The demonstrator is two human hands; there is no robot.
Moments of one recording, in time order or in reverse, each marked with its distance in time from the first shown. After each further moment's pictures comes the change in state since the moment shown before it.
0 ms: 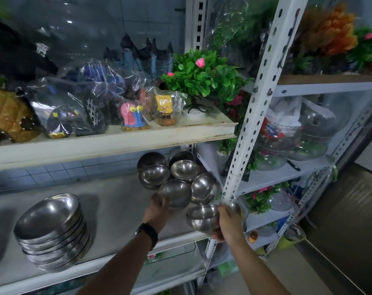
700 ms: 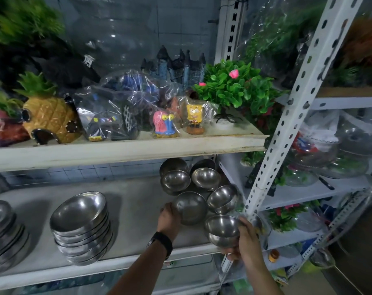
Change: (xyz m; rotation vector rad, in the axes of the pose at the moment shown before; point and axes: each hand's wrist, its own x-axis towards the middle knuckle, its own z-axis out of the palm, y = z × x) left_hand -0.008 0.001 -0.017 -0.140 0.119 -0.077; right_hand 0.011 0.022 0.016 0.216 -0.004 0.099
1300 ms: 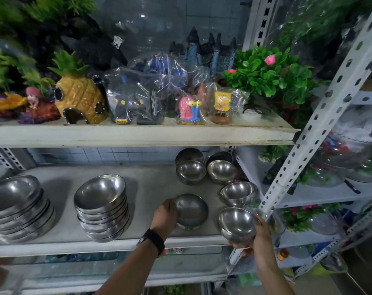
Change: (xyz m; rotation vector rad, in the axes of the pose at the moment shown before) left_hand -0.015 -0.030 -0.050 0.032 -0.001 0.015; right_hand 0.004 0.013 0.008 0.128 -0.034 -0.033
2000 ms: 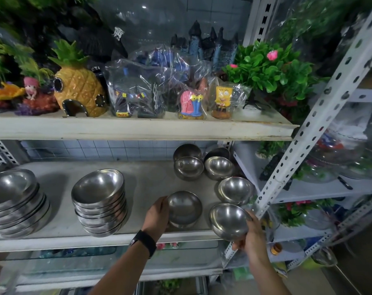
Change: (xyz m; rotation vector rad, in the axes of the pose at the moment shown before) left_hand -0.011 -0.017 -0.012 -0.077 0.028 0.049; right_hand -0.001 0.012 0.003 -0.011 -0.040 -0.045
